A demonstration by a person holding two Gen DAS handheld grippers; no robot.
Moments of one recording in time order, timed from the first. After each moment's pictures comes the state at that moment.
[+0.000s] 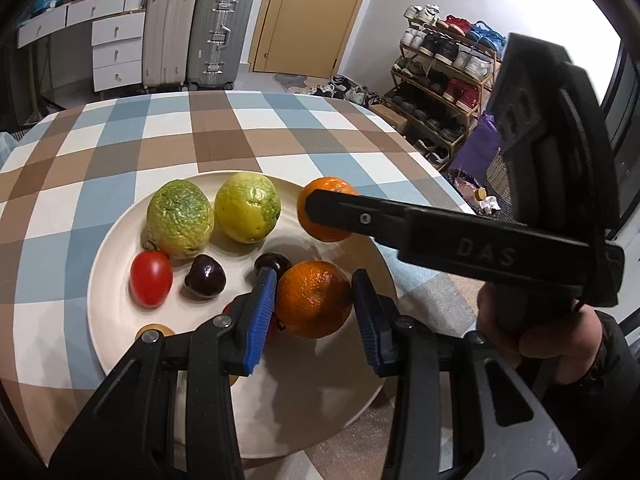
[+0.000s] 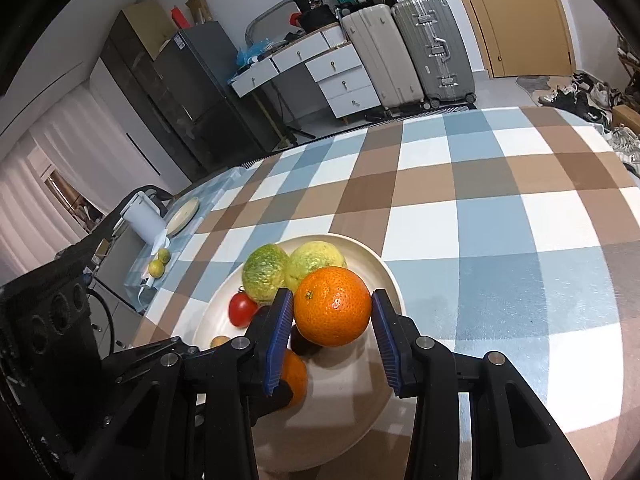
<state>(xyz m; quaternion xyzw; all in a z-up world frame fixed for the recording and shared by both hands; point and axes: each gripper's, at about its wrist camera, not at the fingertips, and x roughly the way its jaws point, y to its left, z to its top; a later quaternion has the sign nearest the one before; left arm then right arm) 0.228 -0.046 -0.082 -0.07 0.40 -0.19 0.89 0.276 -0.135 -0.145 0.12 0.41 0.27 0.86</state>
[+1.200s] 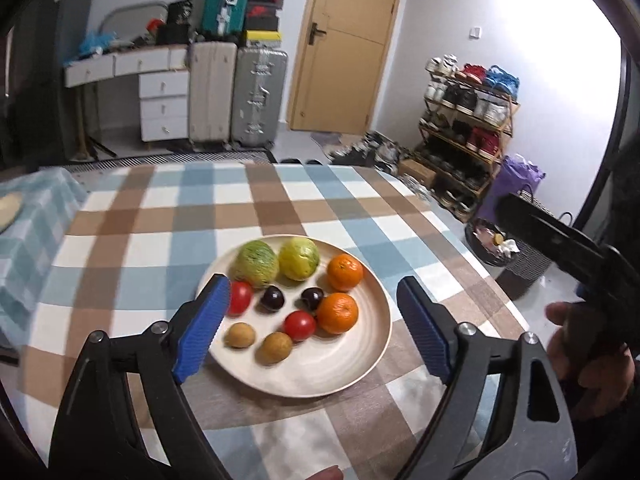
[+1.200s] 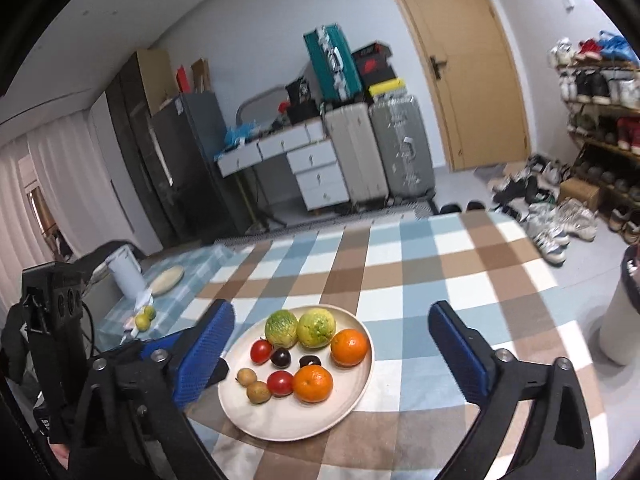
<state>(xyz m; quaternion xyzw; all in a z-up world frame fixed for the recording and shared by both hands) 0.135 -0.010 0.009 -0.06 0.30 -0.11 0.95 0.148 -0.170 -0.046 0.11 0.23 0.19 0.95</state>
